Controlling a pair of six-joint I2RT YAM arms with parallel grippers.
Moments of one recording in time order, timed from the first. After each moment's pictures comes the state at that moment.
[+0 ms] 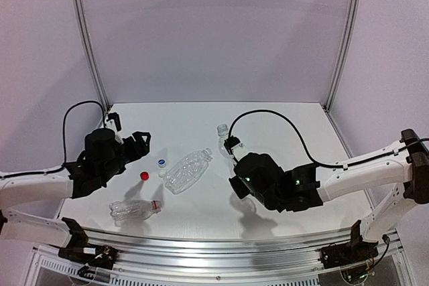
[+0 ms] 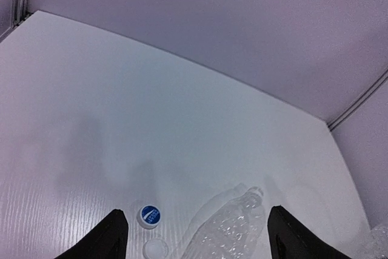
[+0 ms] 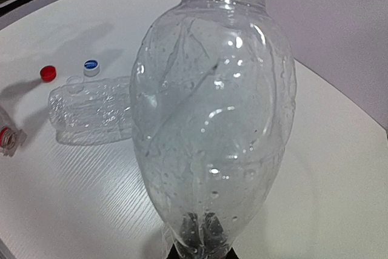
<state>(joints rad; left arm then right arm) -0.63 1.13 0.49 0.30 -0.37 -0.64 1.28 1.53 0.93 -0.04 0.76 0.28</state>
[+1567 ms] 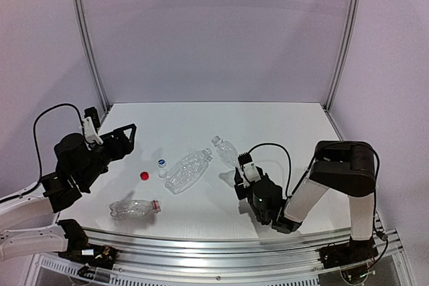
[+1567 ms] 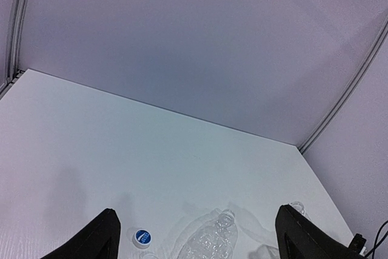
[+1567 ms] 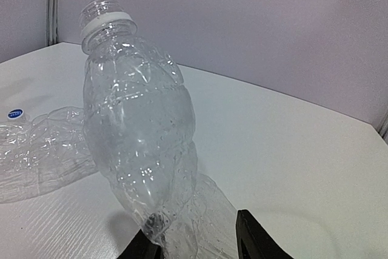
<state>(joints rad) -0.66 0.73 0.42 0.25 -0.39 -0.50 1.13 2.07 0.63 1.34 0.87 -0.02</state>
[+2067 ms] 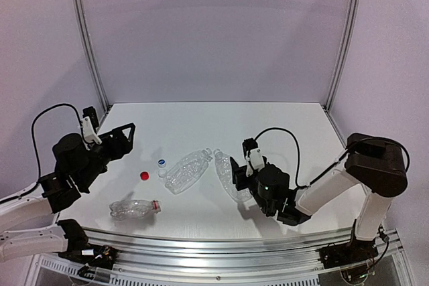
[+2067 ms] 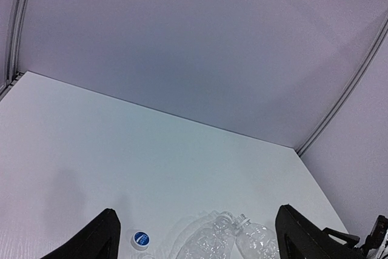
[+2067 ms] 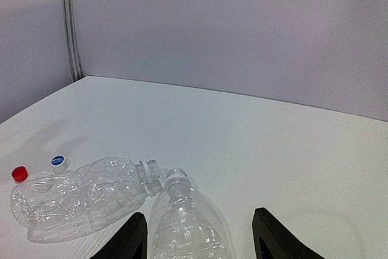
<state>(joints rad) -0.66 0.72 0.42 0.25 -0.39 -0.50 1.13 1.84 0.62 1.16 0.78 0.11</state>
